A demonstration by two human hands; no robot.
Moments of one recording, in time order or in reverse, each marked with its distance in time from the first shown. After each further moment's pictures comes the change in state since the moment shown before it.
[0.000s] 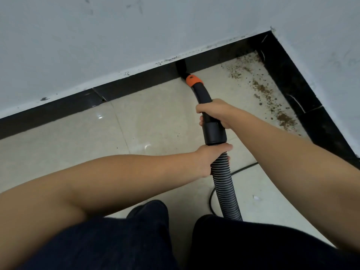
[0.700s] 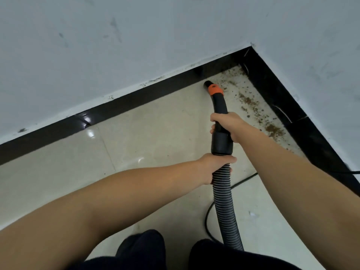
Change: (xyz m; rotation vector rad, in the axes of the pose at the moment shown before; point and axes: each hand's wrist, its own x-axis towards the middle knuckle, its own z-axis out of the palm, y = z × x) left_hand 0.035 0.025 0.027 0.237 -0.031 -0.058; right_hand 0.018 0.014 -0.058 0.244 0.214 0.047
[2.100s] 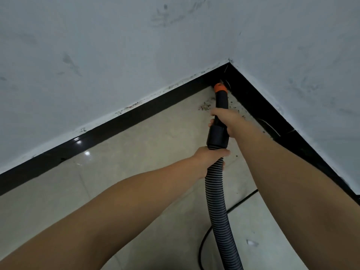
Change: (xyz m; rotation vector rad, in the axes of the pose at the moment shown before) left_hand 0.051 0.071 0.019 0.111 0.054 0.195; right_hand 0.061 -0.043 -0.043 0.206 0.112 -0.024
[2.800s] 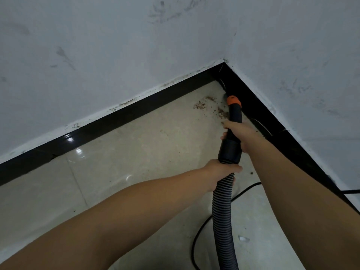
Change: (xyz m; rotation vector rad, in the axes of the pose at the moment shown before) left_hand -0.006 -0.032 0.034 0.047 -0.140 -0.088; right_hand -0.008 0.035 -0.051 0.008 0.068 0.079
